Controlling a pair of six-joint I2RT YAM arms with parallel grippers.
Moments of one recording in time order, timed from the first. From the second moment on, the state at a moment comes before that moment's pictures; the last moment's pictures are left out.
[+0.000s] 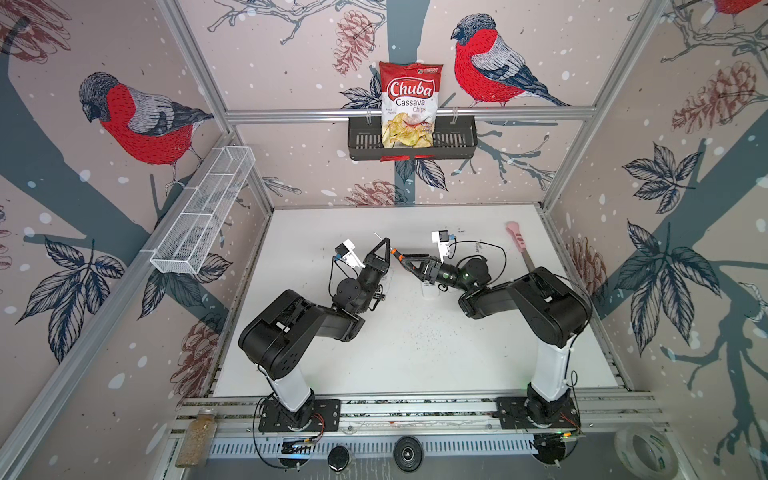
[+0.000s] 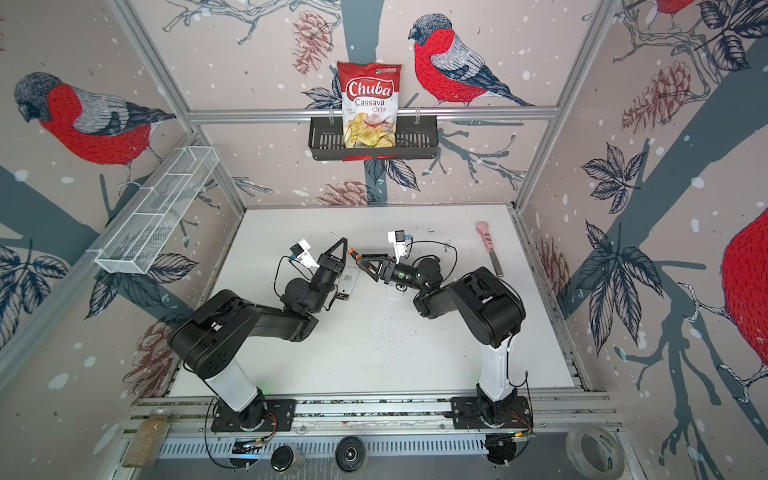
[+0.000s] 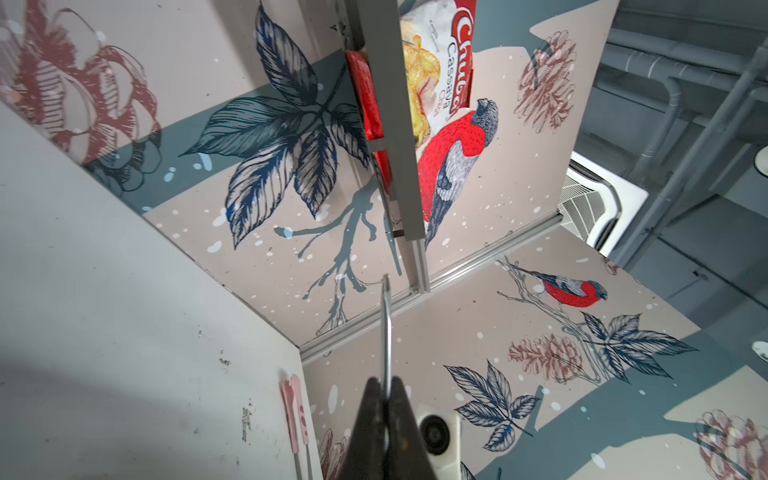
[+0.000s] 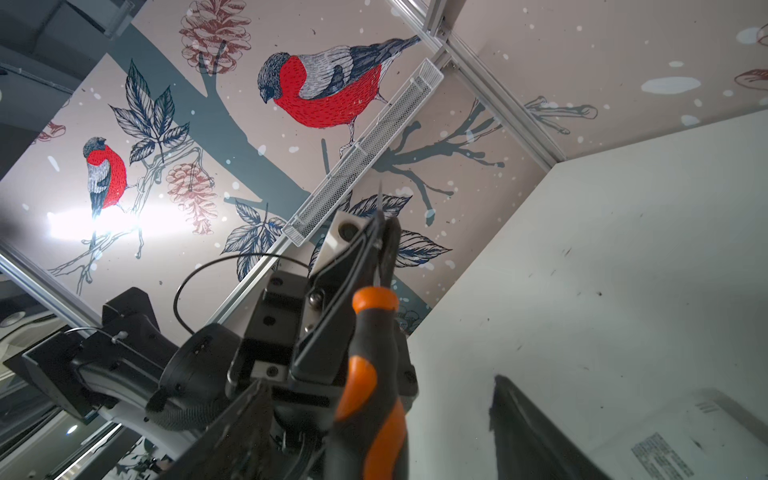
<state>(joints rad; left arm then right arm) -0.60 1.71 0.55 1.50 -0.10 -1.17 0.61 1.94 0.78 1.46 -0.74 1.00</state>
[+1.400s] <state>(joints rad) -0.59 1.73 0.57 1.48 -0.03 -1.14 0.61 2.06 0.90 1.56 -0.74 1.19</state>
